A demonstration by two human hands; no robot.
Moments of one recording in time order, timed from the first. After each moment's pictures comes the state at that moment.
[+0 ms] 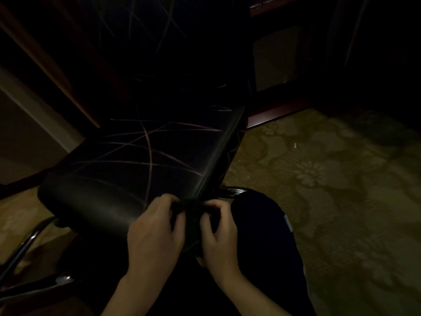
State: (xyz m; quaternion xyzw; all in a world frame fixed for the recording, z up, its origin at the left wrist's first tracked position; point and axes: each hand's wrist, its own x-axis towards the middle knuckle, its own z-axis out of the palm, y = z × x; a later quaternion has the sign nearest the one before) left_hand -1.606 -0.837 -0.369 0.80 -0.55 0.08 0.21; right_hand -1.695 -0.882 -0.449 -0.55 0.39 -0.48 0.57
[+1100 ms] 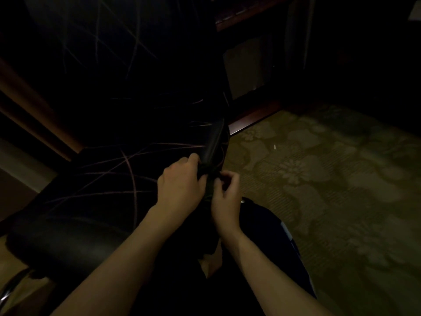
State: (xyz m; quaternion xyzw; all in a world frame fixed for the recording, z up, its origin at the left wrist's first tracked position) left_hand -1.597 -0.968 -0.350 0.73 -0.67 0.07 0.10; right_hand -1.669 -0.976 -0.444 -0.40 0.46 -0.58 0.53
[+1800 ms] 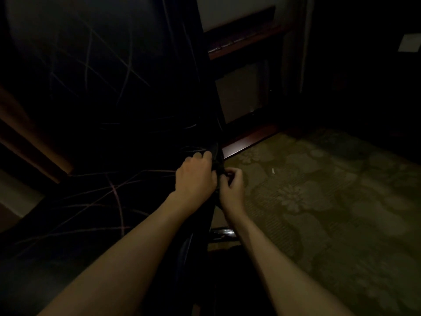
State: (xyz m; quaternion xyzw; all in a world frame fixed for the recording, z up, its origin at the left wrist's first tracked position) left_hand -1.608 -1.080 -0.363 0.72 -0.68 0.11 0.07; right_hand -1.672 -1.102 -0.464 -0.42 0.45 -0.59 0.52
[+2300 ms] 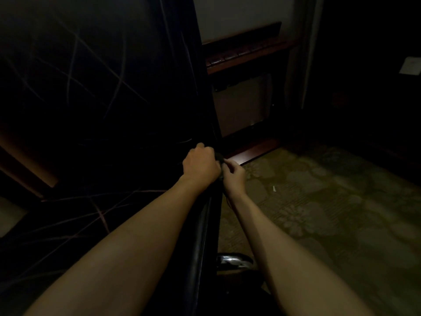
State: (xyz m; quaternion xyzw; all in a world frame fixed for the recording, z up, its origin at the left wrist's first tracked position) left_hand -1.586 -1.195 -0.356 0.76 -0.64 0.03 0.09; right_hand -1.648 -1.226 -0.456 -0.42 0.48 -0.55 0.53
